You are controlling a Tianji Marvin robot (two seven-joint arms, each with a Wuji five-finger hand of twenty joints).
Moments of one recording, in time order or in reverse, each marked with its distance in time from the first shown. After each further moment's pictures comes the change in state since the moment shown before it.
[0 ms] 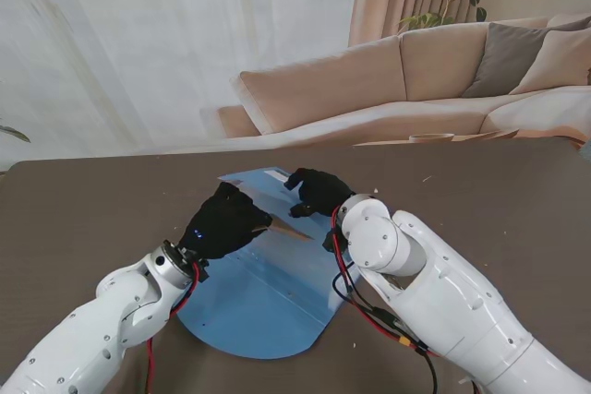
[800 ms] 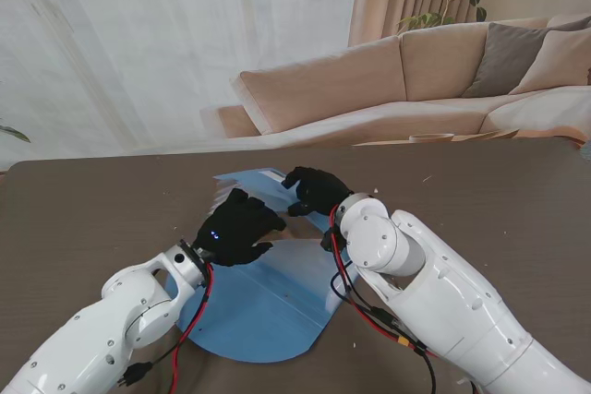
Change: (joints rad) left arm 0.010 0.006 0.028 -0.093 0.011 0.124 -0.292; right arm -0.001 -0.003 0.000 -0.011 0.005 -0.003 -0.005; left_hand -0.360 -0.127 0.357 -0.008 -0.215 -0.064 -0.127 -0.085 -0.287 -0.083 -0.028 -0.183 -0.158 -0.083 -0.208 -0.062 -0.086 -0.035 -0.130 -0.034; right_hand 0.001 0.000 0.000 0.000 0.009 0.000 0.005 -0.009 0.010 0.000 -0.005 -0.002 0.005 0.000 0.000 0.013 0.001 0.001 0.001 0.003
